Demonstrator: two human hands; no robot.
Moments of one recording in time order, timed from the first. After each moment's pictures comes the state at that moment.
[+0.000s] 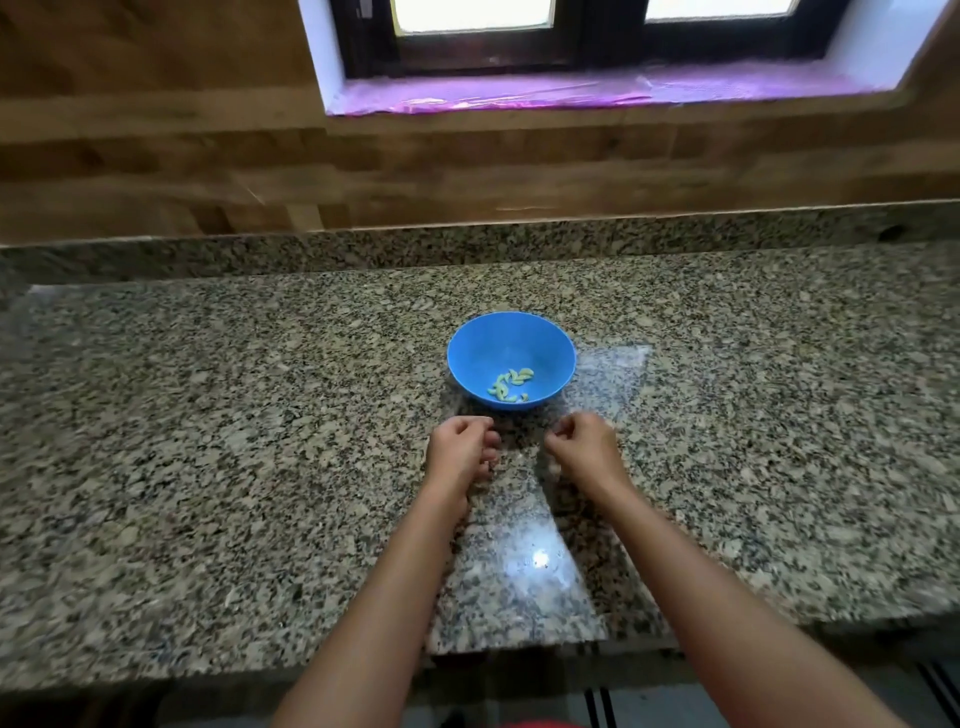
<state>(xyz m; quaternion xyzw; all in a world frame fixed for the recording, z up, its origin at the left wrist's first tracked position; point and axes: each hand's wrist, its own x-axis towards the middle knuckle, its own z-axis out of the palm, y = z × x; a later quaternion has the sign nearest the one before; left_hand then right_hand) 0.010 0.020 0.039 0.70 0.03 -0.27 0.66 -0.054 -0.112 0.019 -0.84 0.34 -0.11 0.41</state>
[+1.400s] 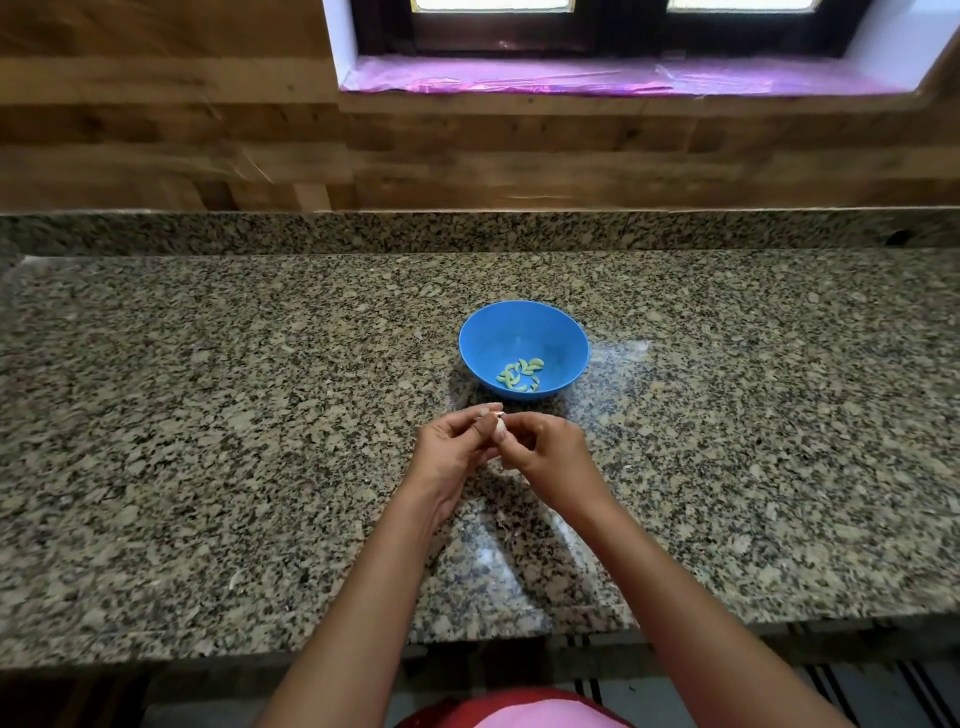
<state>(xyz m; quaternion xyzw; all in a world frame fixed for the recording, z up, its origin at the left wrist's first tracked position) 0.007 0.053 0.045 0.53 -0.02 -0.32 0.78 -0.067 -0.050 0.050 -0.85 0.15 -0.15 0.48</state>
